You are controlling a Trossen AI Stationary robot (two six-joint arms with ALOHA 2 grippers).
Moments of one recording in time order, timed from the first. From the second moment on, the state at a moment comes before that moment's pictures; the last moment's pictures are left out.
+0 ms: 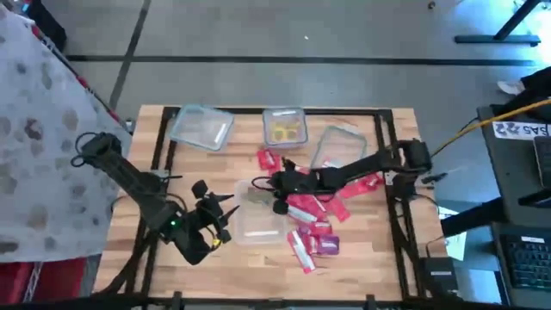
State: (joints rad) left arm -0.71 1.44 1.14 -0.76 -1.16 -0.80; right arm 0.09 1.78 1.05 0.08 0.25 0.10
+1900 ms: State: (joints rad) left arm 0.49 1.79 0.78 0.29 -0.07 0.00; right arm 0.17 1.44 0.92 -0.12 0.40 0.18
